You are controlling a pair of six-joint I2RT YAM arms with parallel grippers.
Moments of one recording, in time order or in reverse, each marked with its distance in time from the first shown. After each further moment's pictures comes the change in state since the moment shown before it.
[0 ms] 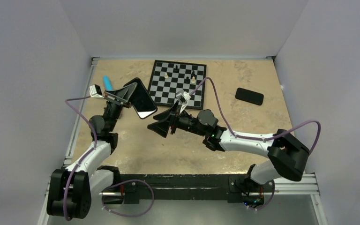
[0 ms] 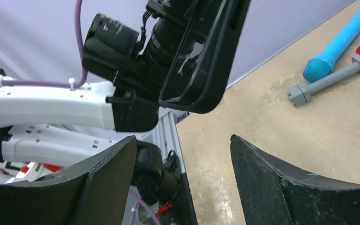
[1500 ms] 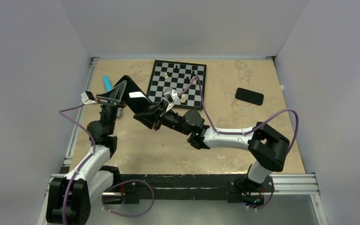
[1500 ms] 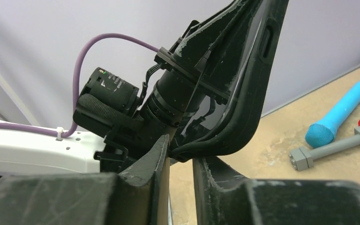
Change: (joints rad) left arm -0.008 -0.055 -0.045 0.076 -0.237 -0.054; right arm 0.072 0.237 0.193 0.214 0.145 -0.106
